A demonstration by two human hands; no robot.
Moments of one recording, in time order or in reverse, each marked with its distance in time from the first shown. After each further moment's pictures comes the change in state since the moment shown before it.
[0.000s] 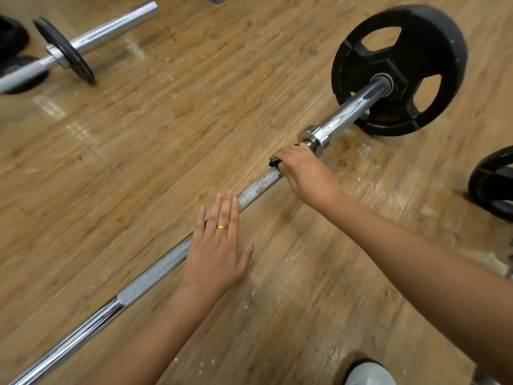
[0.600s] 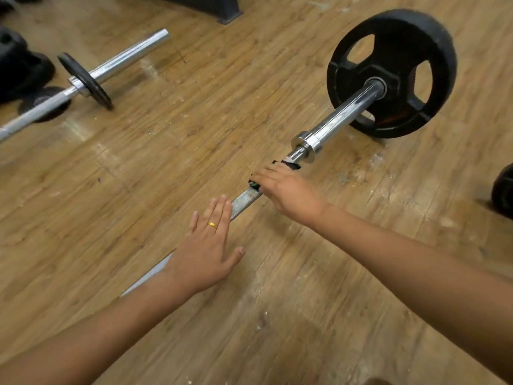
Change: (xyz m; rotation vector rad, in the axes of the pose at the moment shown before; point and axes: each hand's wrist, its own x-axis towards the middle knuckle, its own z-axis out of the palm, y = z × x) left_hand 0.032 -0.058 -0.027 -0.232 -0.291 0.069; right_hand 0.030 -0.022 0.021 -0.049 -0.010 -0.306
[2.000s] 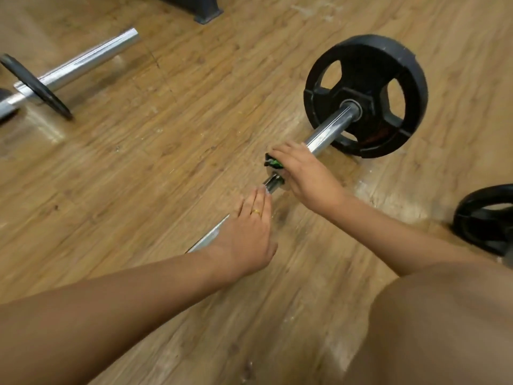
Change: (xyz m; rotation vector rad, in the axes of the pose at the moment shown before) left_hand 0.140 0.061 -0.050 0.168 -0.009 0.148; right_hand 0.039 0.091 -0.066 0.015 -0.008 0.240
